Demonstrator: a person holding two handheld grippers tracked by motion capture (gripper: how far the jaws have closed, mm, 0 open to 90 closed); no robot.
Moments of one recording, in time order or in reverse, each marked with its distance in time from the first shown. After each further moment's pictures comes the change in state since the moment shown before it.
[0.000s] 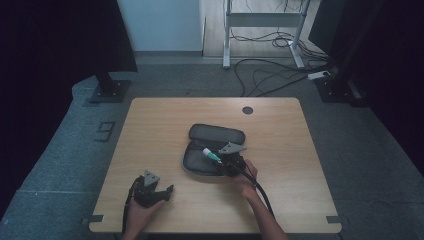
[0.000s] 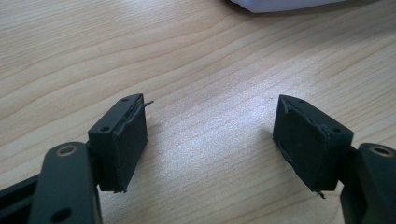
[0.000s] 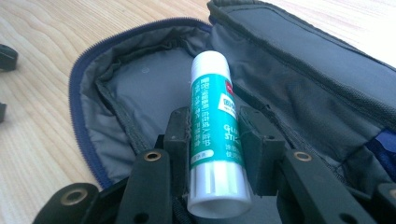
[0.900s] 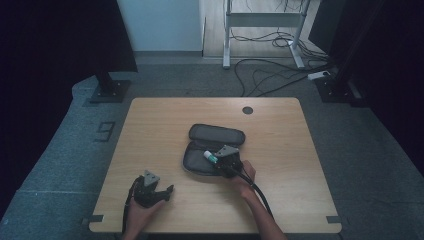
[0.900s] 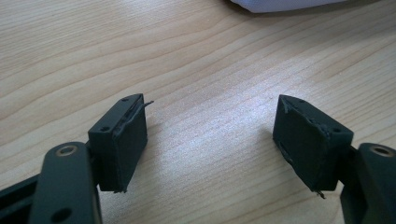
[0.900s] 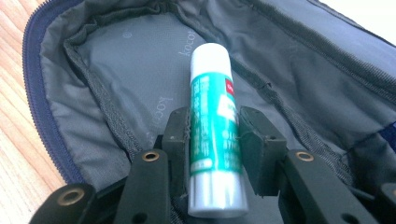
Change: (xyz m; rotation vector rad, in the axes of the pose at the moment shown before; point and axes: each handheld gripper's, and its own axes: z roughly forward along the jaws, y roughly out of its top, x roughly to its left) left arm 0.000 0.000 0.000 0.000 0.000 0.000; right arm 0.004 -0.008 0.016 0.085 -0.060 -0.071
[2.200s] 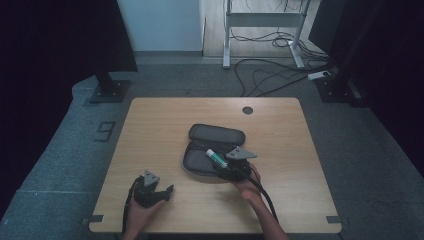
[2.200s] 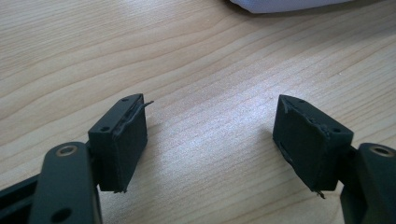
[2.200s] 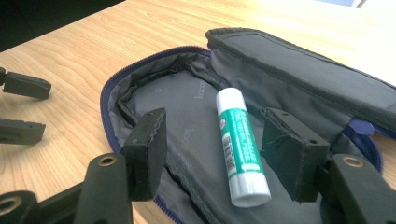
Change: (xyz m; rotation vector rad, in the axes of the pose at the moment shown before) left arm 0.000 0.000 0.000 0.000 0.000 0.000; right arm 0.000 -0.008 -0.045 -0.214 0.058 0.150
